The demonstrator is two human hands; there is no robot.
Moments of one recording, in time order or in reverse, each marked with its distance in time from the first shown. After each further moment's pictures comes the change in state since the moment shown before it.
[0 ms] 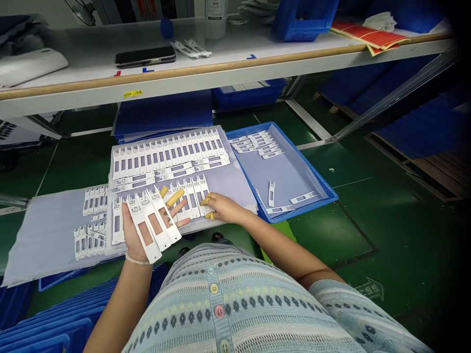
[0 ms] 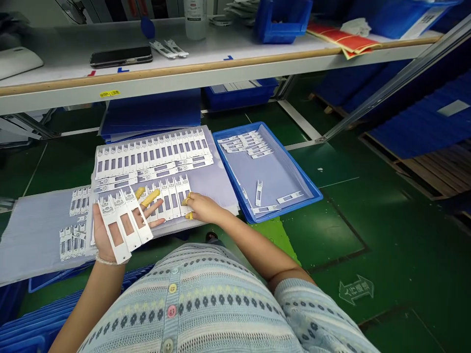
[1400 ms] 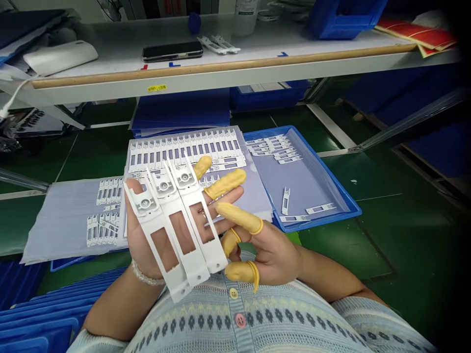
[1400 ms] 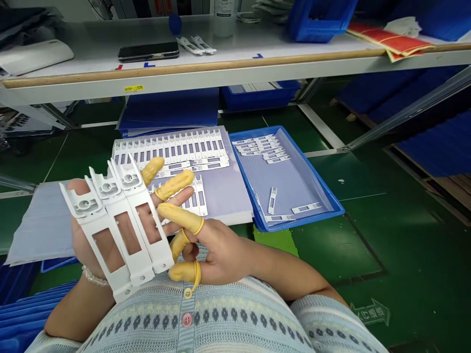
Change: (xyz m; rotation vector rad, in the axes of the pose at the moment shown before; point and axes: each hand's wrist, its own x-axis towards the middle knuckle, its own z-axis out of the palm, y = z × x) left_hand -0.012 -0.003 0.119 0.055 -0.294 -0.116; right_hand -0.059 -0.102 -0.058 0.770 0.225 -0.584
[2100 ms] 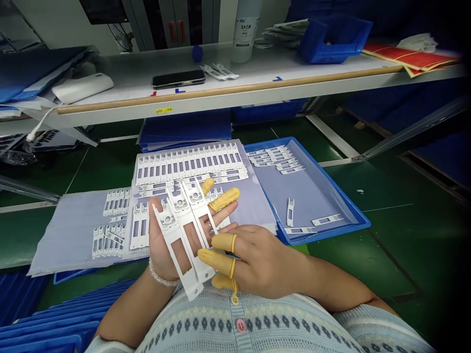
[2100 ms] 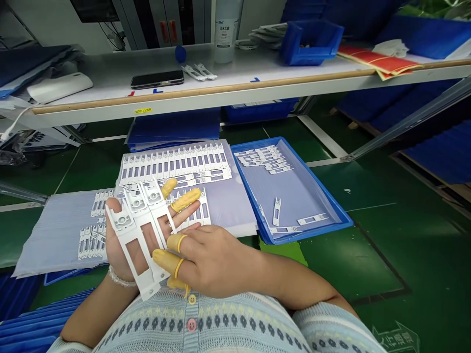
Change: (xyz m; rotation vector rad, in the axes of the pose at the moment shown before) left_hand 0.008 -0.009 -0.022 -0.024 0.111 0.059; right_hand 0.018 -0.014 -0.010 -1.032 -0.064 -0.345
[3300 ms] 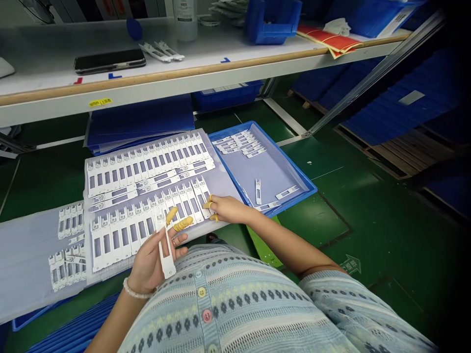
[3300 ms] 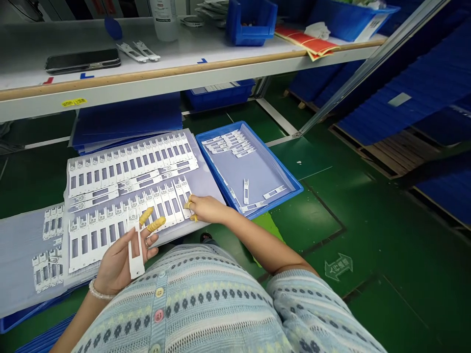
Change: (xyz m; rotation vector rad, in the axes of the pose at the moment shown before) left_hand -0.007 -0.021 -0.054 0.289 0.607 -0.217; right_hand -0.094 0.089 0.061 0.055 -0.795 0.650
